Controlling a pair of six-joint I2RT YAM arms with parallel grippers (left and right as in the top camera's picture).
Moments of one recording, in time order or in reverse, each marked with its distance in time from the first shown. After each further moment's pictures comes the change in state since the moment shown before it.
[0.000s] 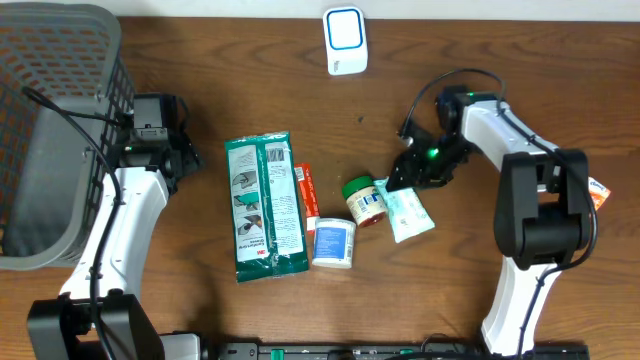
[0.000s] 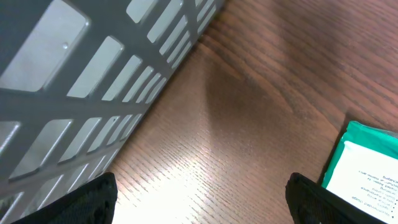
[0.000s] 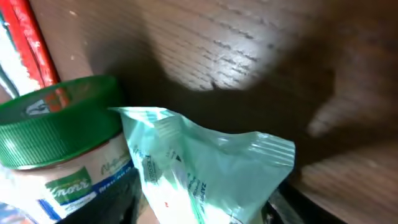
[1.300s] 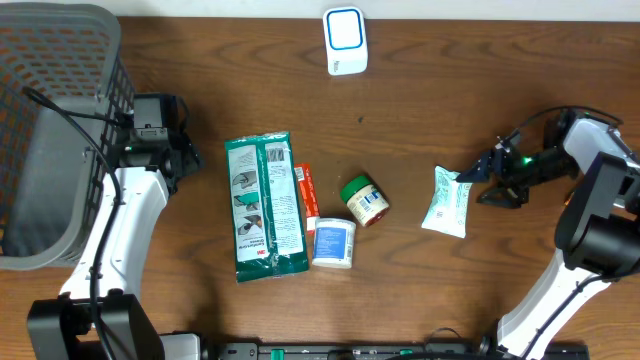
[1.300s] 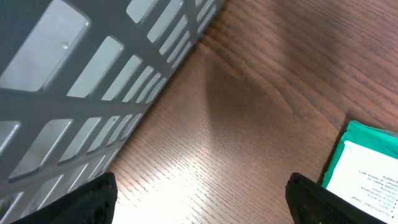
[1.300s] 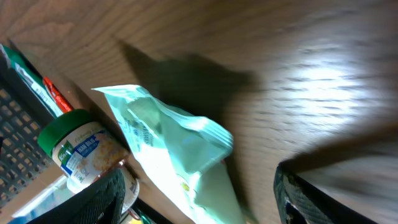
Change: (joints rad) left arm 0.000 0.000 0.000 0.000 0.000 0.000; right arm -0.463 -0.005 -0.051 -0.076 -0.098 0.135
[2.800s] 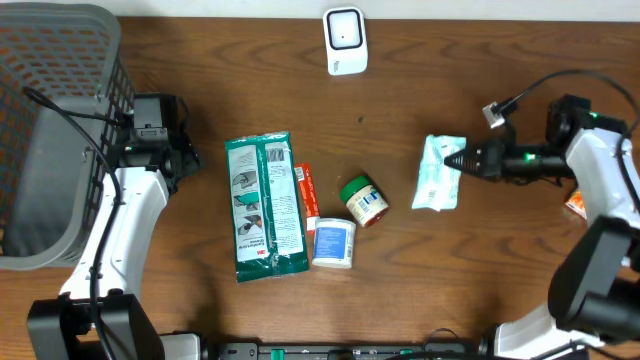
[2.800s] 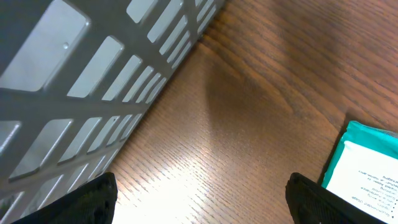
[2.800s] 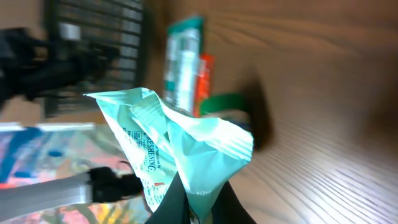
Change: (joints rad) left arm 0.000 0.000 0.000 0.000 0.000 0.000; right arm 0.081 -0.370 -0.106 -0.021 -0.417 -0.327
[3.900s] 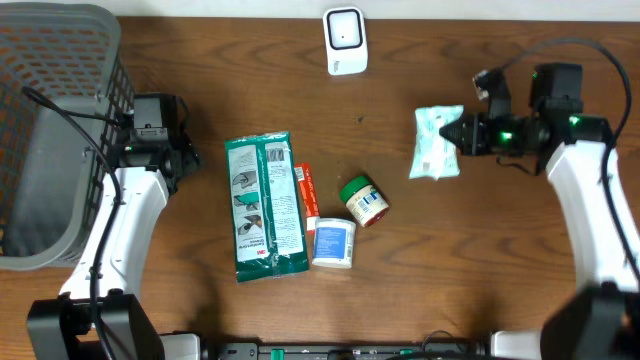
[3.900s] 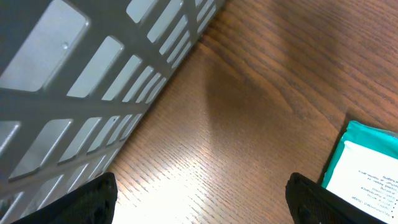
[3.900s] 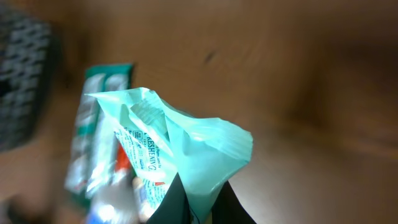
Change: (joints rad) left arm 0.000 0.000 0.000 0.000 0.000 0.000; right arm 0.219 -0.226 -0.002 0.414 0.489 0.358
